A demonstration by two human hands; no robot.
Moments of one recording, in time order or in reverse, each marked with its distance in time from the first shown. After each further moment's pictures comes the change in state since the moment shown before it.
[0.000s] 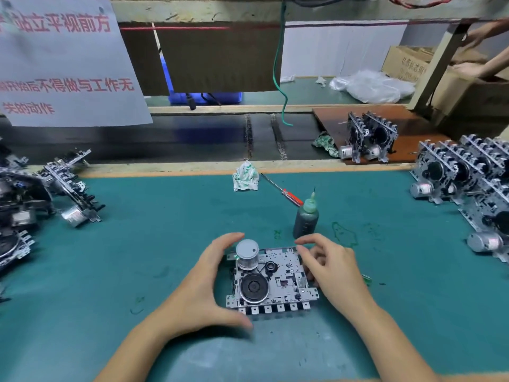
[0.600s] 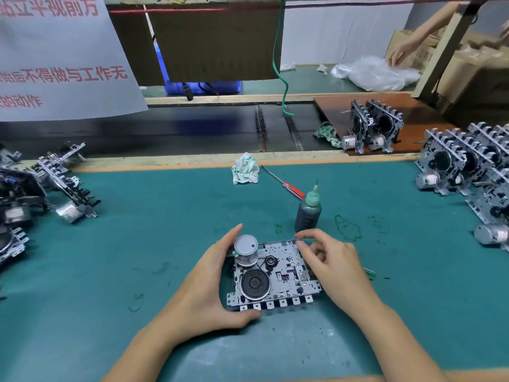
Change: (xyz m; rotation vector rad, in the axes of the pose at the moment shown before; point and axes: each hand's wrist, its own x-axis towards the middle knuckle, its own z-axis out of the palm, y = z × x) left_hand -0.002 0.008 0.011 0.135 0.067 0.052; right_hand 0.000 0.005 0.002 -0.091 -0.021 -0.083
